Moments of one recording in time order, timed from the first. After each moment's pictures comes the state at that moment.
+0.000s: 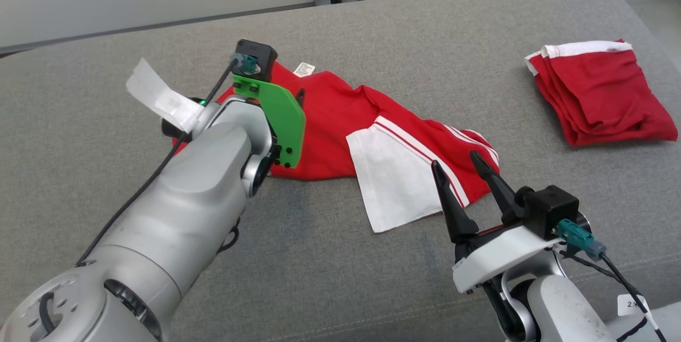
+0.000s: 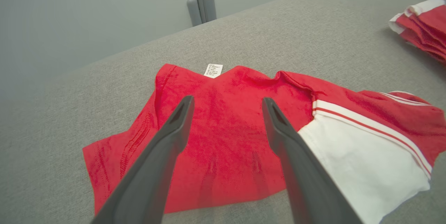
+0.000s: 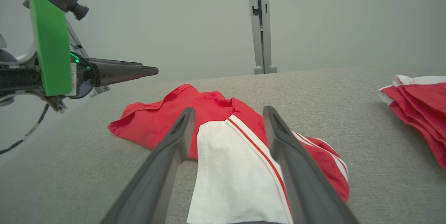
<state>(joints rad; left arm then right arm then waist) -1.06 0.08 -1.13 1.03 -1.01 0.08 0.09 -0.15 -0.05 0.24 0.06 0.25 0.13 -0.09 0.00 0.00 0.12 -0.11</state>
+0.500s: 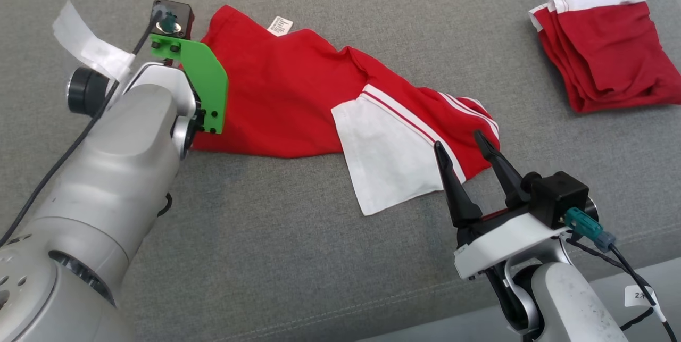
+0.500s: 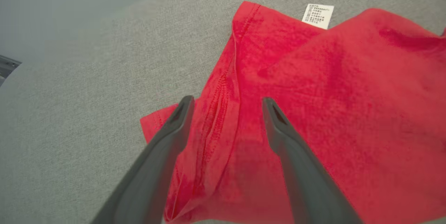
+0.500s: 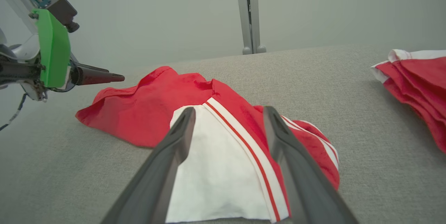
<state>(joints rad) -1.19 0.17 -1.16 1.20 -0.99 0.10 0.22 -0.18 -0.05 0.23 0.01 0.23 0.13 -0.09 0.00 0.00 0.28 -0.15</state>
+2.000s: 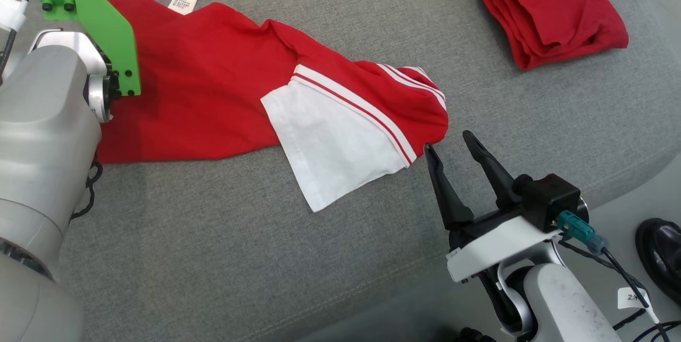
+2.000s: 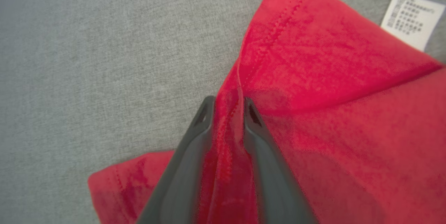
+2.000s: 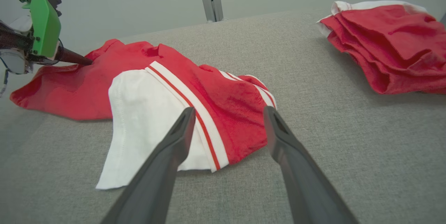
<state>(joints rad) -1.30 0.29 -1.13 1.28 -1.04 0.18 0.39 -0.18 -0.05 0.26 0.02 0.23 0.13 -0.11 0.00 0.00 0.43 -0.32</state>
